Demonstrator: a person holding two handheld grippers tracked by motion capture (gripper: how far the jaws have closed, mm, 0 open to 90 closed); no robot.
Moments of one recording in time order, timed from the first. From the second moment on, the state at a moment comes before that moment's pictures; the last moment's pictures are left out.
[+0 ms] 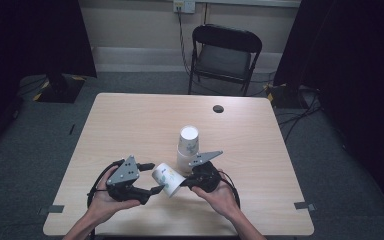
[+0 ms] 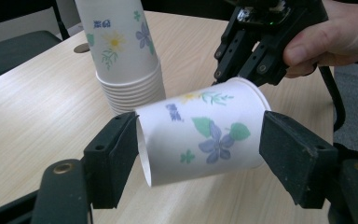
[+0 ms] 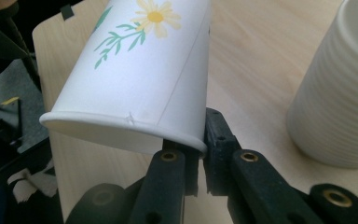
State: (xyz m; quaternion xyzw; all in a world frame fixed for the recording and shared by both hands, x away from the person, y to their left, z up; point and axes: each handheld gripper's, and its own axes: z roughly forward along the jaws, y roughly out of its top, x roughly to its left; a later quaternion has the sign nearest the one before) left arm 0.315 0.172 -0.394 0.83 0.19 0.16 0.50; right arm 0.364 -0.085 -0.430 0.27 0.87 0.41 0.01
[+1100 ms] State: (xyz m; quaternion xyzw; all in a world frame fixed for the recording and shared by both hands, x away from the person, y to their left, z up) left arm 0.310 0.161 -0.421 0.87 0.09 0.16 0.45; right arm 0.361 -0.078 -0.430 0.25 0.88 0.40 -0.03
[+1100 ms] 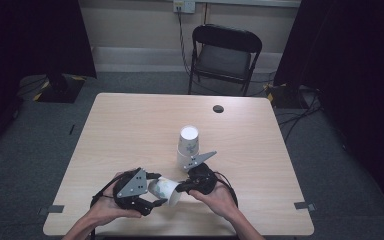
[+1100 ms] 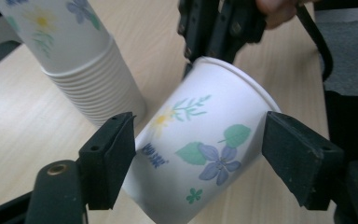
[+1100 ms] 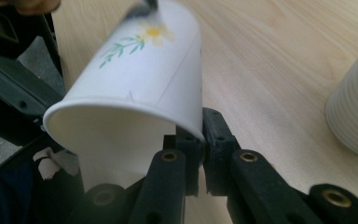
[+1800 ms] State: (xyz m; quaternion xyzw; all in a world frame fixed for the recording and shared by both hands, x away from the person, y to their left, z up) left arm 0.305 0.148 -0.426 0.89 0.08 0.17 0.42; right arm 0.367 -0.073 -0.421 0.26 0.87 0.41 -0.04
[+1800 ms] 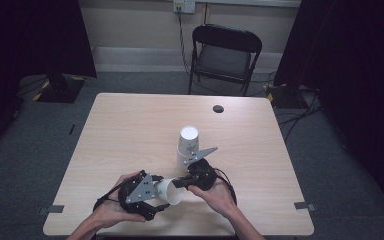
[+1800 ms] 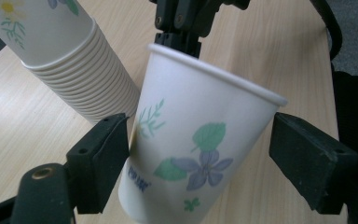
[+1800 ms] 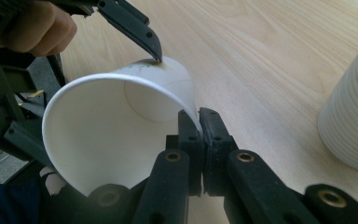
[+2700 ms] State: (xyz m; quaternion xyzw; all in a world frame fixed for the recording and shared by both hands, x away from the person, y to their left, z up) left arm 0.305 0.144 -0.432 0.88 0.12 0.22 0.40; right arm 0.375 -0.057 -0.420 0.32 0.86 0.40 -0.05
